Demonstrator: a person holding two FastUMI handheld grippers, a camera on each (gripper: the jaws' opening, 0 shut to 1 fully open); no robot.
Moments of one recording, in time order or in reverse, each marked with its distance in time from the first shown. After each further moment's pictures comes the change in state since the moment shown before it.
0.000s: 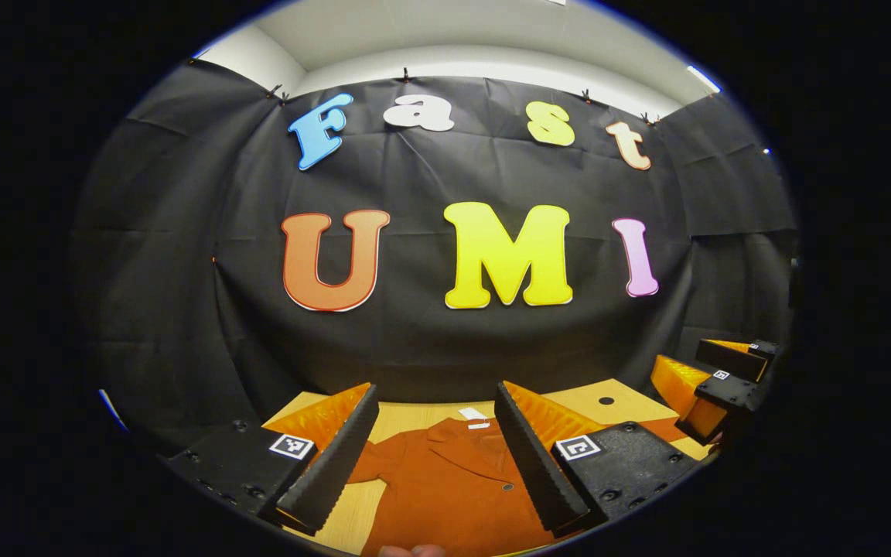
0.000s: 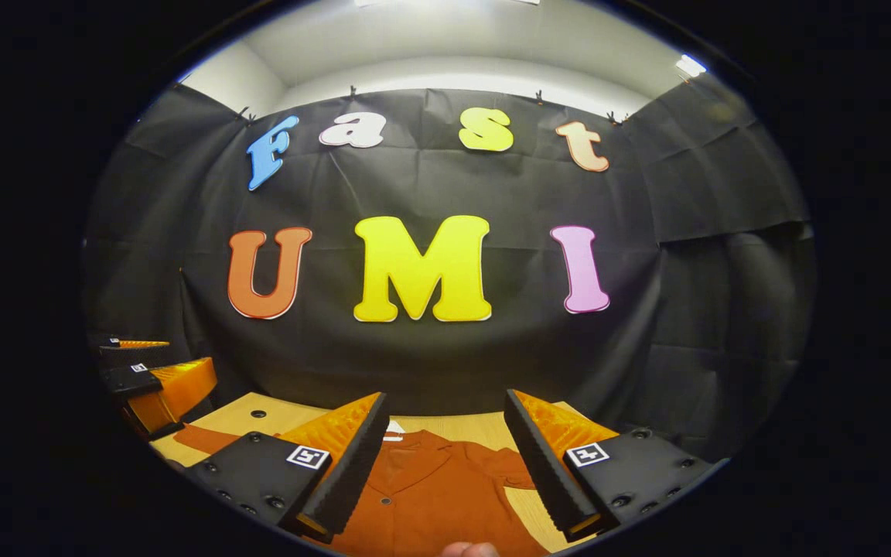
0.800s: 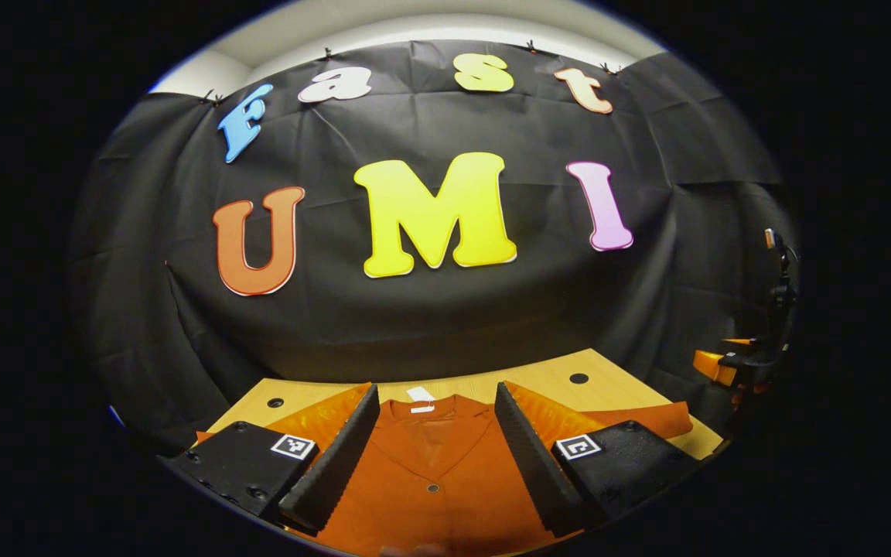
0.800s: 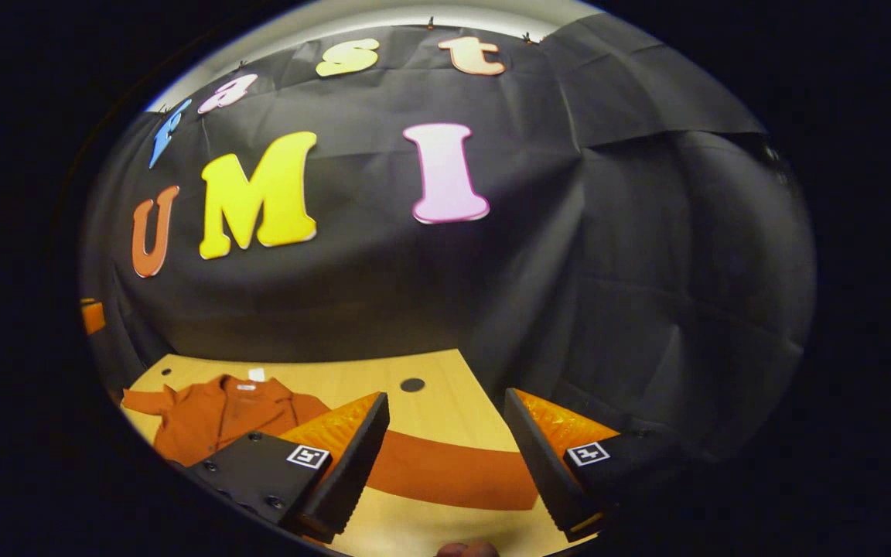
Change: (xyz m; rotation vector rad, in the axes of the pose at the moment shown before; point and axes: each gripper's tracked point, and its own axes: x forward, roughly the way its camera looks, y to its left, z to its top) left arm 0.060 -0.165 -0.033 0.129 0.142 -0.033; right arm 0.101 -0.340 -0.125 0.062 0.273 -0.156
